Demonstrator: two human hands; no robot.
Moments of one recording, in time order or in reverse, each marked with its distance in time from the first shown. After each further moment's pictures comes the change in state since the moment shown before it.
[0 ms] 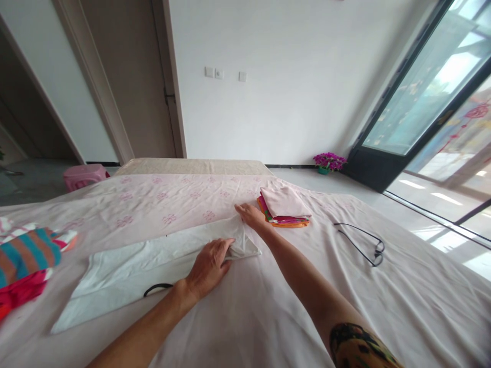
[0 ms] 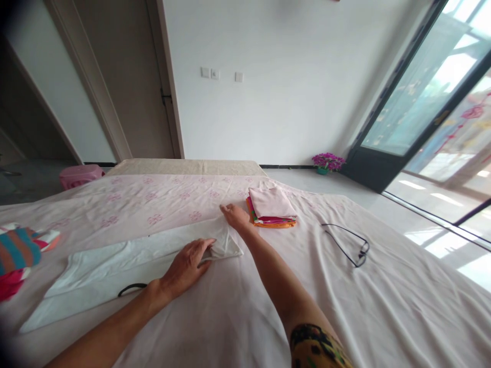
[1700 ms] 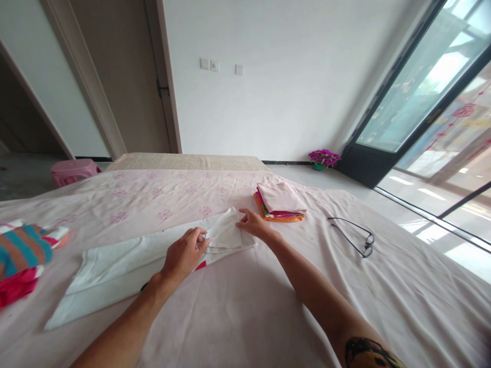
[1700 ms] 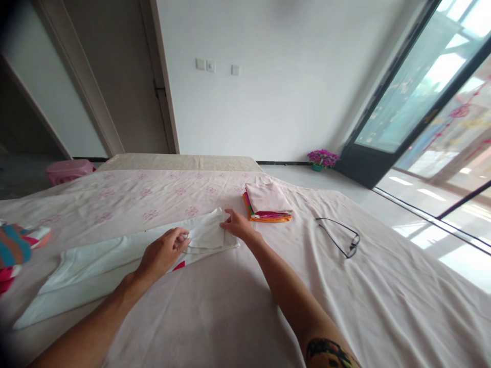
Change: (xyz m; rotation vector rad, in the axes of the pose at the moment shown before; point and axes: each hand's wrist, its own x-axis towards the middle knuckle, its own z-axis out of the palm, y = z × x) left_hand -0.012 -0.030 -0.031 0.013 0.111 -0.369; right_hand -0.046 0.025 0.011 0.193 -0.052 -0.032
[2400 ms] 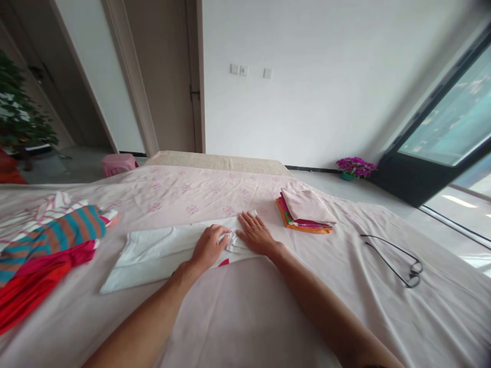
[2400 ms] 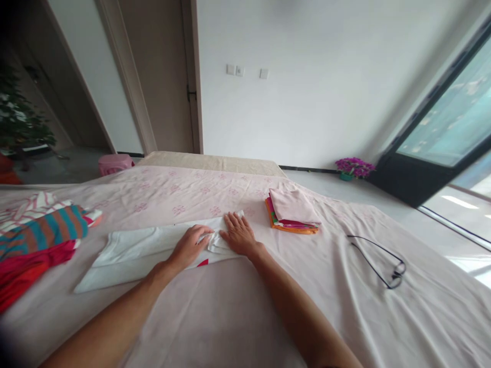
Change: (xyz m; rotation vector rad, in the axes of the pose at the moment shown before) left_hand 0.012 -0.027 0.014 -0.197 0.057 0.085; right_hand -0.011 -0.040 0.060 -0.677 0.004 -0.455
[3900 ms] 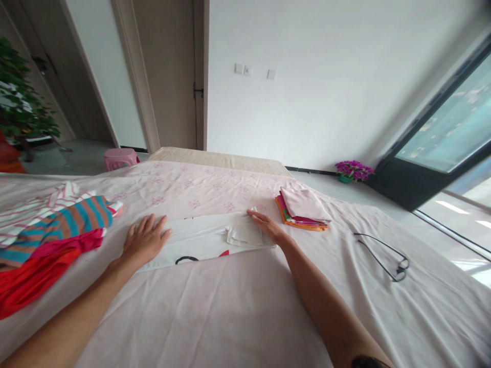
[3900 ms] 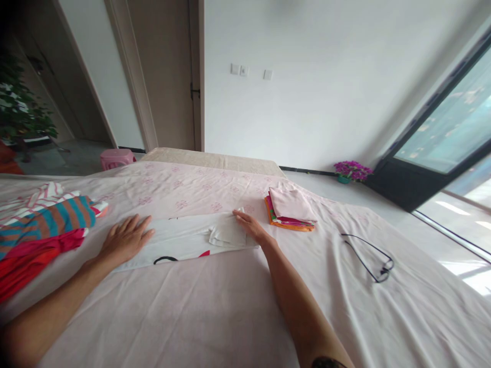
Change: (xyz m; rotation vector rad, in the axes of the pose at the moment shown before) left_hand -0.068 -0.118 -0.111 0.870 -0.071 -0.415; right_hand -0.009 0.039 -0.029 0.872 -0.055 0.135
